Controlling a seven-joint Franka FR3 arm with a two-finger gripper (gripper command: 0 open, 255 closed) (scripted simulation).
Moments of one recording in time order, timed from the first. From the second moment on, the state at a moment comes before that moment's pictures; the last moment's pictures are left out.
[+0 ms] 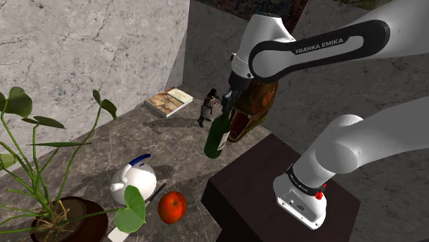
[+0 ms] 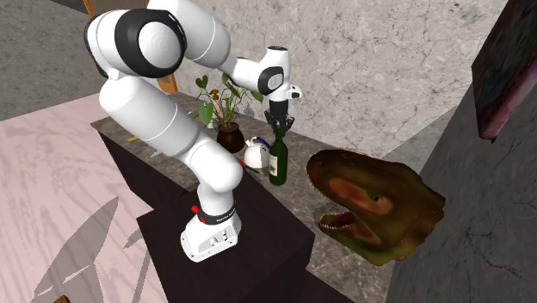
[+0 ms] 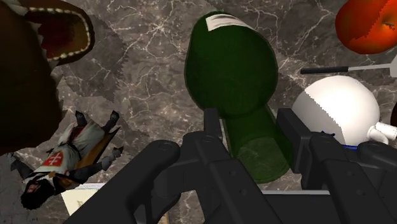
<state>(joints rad) 0.05 -0.53 0.21 -2.71 0.14 2.26 -0.07</state>
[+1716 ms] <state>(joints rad) 0.04 -0.63 0.18 -2.43 0.11 1.88 -0.07</state>
